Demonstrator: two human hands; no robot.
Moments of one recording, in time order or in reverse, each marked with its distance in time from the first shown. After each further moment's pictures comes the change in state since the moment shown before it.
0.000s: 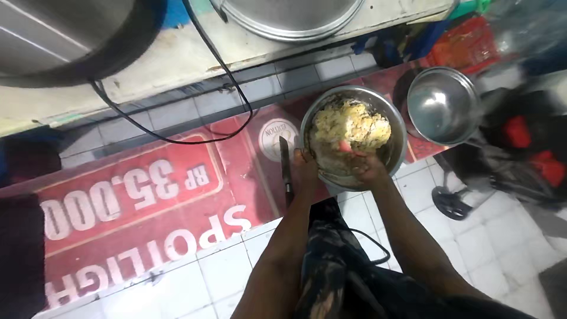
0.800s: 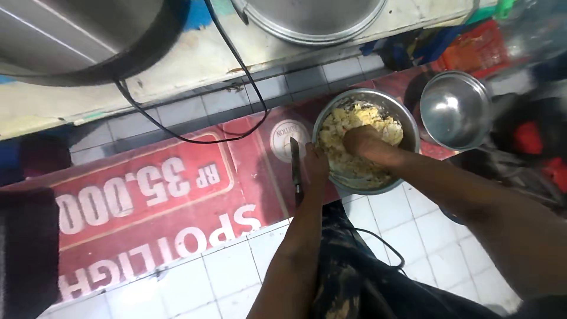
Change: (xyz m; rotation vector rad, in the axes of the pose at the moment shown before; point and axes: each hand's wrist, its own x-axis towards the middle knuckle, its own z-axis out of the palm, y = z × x) left_hand 0.018 0.010 -0.008 0.065 -0.121 -0.055; right_hand -0.005 -0.019 0.151 -2.549 0.319 -0.024
